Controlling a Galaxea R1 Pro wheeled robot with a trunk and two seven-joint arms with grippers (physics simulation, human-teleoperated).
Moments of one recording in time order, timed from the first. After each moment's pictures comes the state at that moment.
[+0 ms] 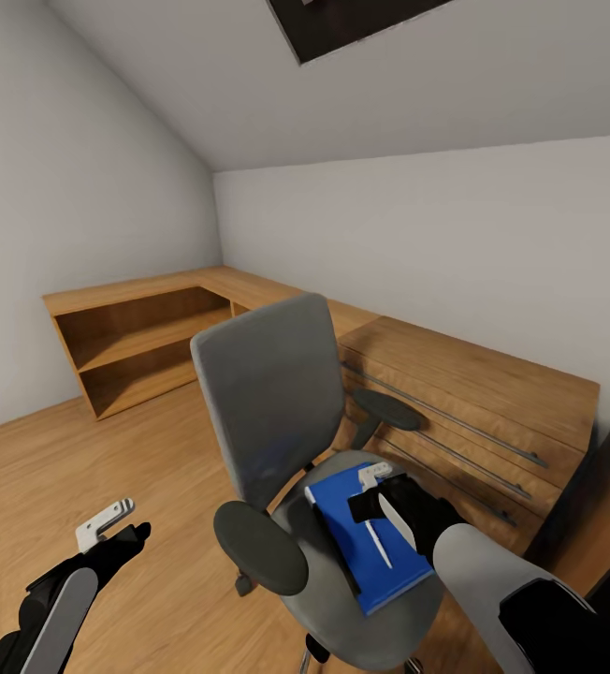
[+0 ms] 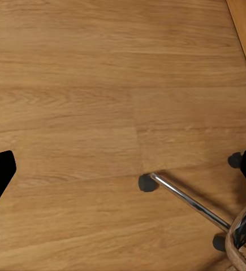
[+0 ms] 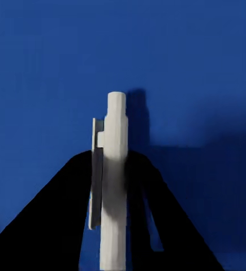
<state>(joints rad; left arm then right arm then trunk) -0.17 0.12 0.10 -1.48 0.75 0.59 0.58 -0.87 0.06 0.39 -0.34 -0.13 0.52 0.14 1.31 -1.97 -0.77</state>
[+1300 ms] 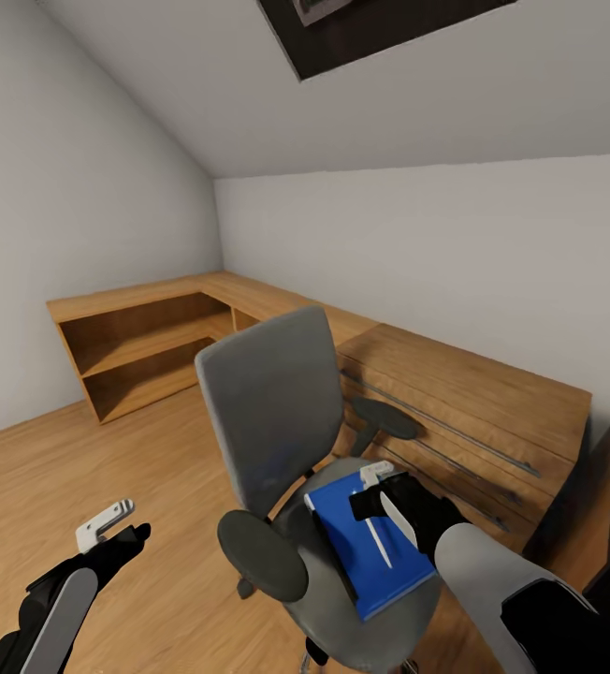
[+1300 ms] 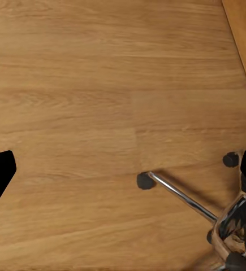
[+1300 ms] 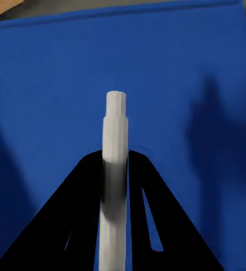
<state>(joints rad) -0.17 0.12 0.10 -1.48 0.76 0.59 0.58 -0.87 0.06 0.39 -0.36 -0.14 0.52 0.13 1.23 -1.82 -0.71</state>
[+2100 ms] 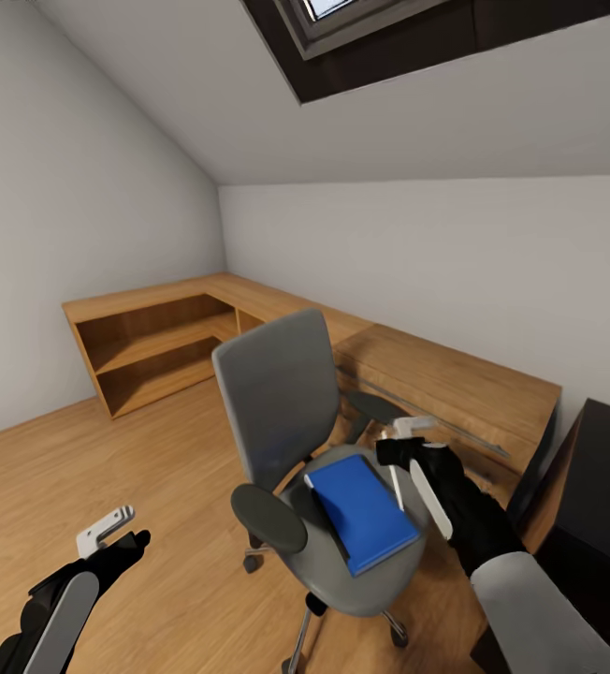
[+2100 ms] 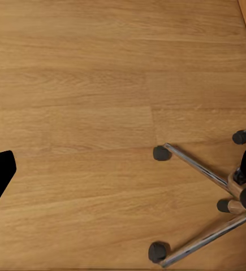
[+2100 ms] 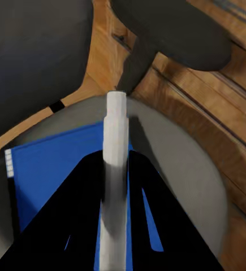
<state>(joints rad) -0.17 0.12 0.10 -1.44 0.76 0.59 0.58 -0.69 -0.02 0.17 -1.02 -0.15 0.65 -0.06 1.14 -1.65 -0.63</state>
